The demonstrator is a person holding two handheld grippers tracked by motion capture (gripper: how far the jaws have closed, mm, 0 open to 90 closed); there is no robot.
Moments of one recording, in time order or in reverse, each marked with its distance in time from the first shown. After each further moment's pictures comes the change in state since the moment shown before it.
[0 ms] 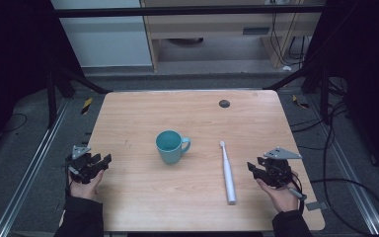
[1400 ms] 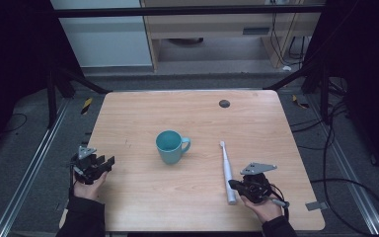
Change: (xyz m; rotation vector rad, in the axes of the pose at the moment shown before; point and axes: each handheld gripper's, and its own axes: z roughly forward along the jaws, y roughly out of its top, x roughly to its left) left arm -0.007 -0.003 0.005 0.041 -0.014 0.048; right arm 0.054 -0.018 0.014 0.118 0.258 -0.087
